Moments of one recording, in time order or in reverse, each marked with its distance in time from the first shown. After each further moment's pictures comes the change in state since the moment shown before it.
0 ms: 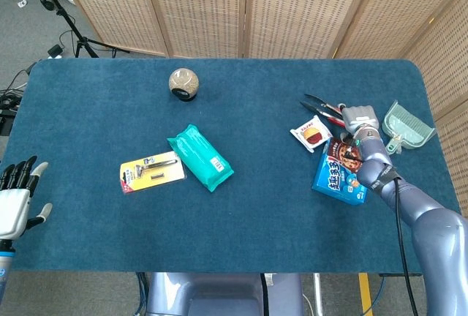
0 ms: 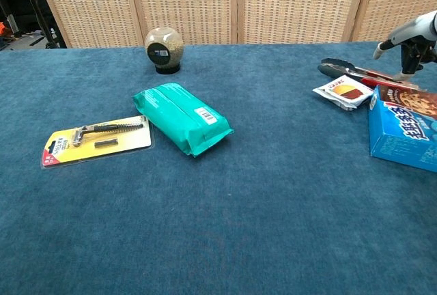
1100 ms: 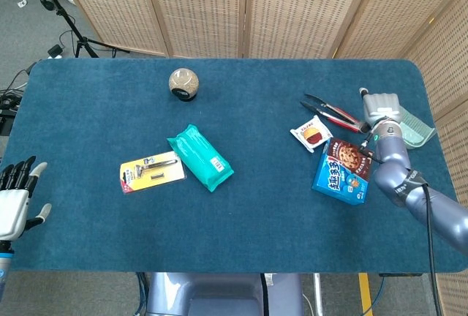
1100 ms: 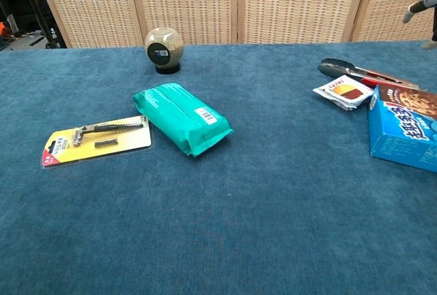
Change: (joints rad) left arm 0.011 0.008 -0.005 -0.012 0.014 0.010 0.000; right arm -0.117 0.163 0.264 -0.229 -0.001 0.221 -0.241
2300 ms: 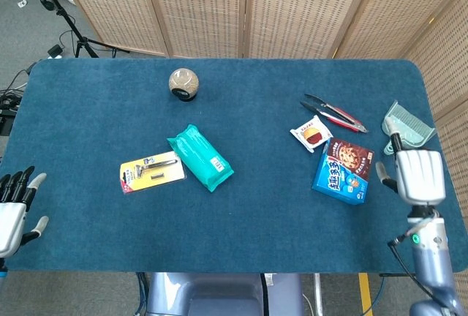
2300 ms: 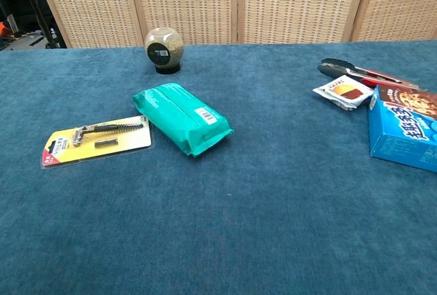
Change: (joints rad) left arm 0.061 0.091 0.047 -0.157 0.074 0.069 0.092; right arm -0.765 0.130 0.211 -0.706 -1.224 0.747 0.451
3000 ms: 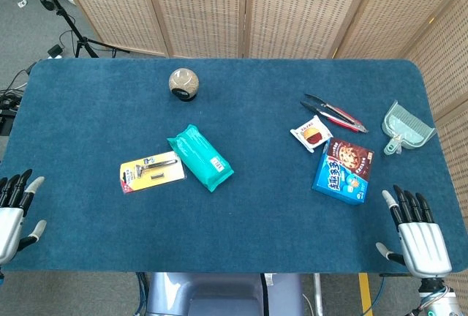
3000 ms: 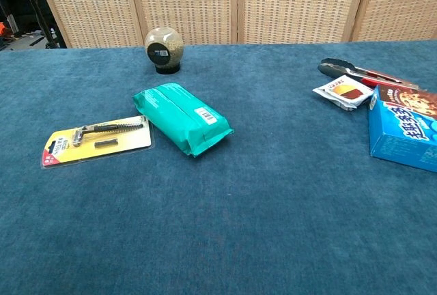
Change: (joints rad) left arm 0.026 0.031 0.026 -0.046 0.039 0.037 0.021; right arm -0.282 0.015 -0.352 0.012 -0.335 0.191 0.202
